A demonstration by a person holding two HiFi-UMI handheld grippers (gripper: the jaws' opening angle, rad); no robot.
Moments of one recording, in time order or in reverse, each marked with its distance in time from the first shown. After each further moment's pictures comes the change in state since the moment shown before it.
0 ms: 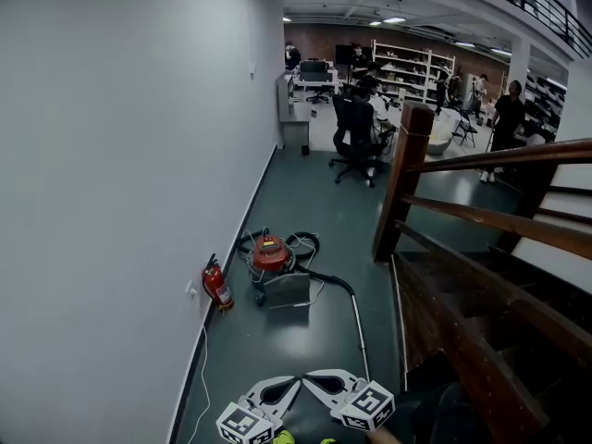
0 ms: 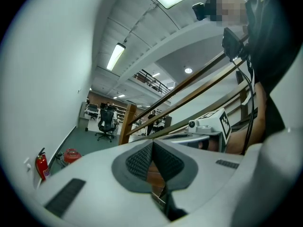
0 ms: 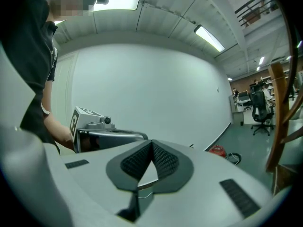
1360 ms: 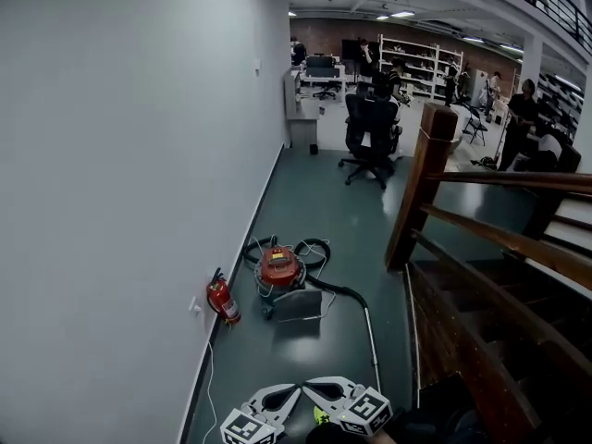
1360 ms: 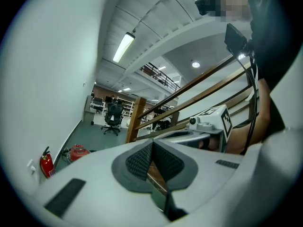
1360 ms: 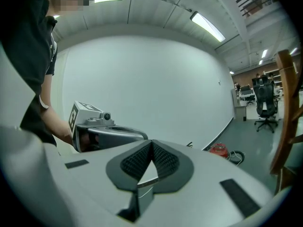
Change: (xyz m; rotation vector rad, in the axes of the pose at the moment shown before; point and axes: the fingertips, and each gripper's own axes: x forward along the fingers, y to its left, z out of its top) left arm 0.043 0.107 -0.011 -0.036 0.094 0.040; right arm 0.081 -0.080 -0.001 0.029 0.070 0.025
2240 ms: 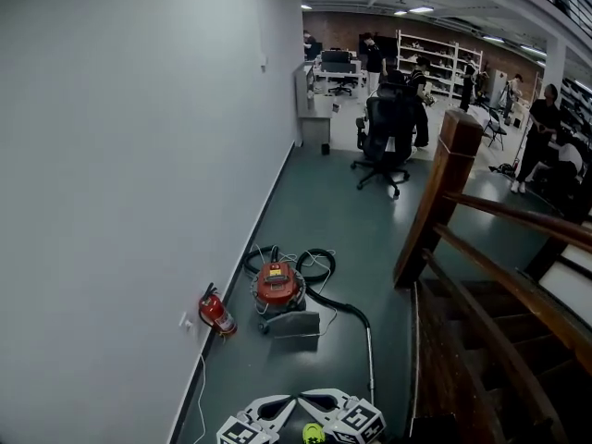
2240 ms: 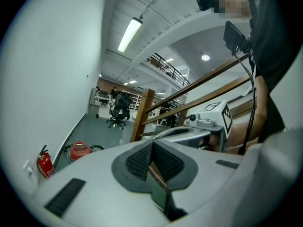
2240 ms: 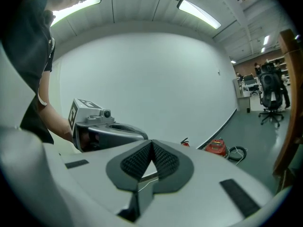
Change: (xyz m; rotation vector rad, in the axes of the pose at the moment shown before) left arm 0.109 0.059 0.013 -0.048 0.065 0.076; right arm 0.015 -0.128 0.004 0.014 0.096 0.070
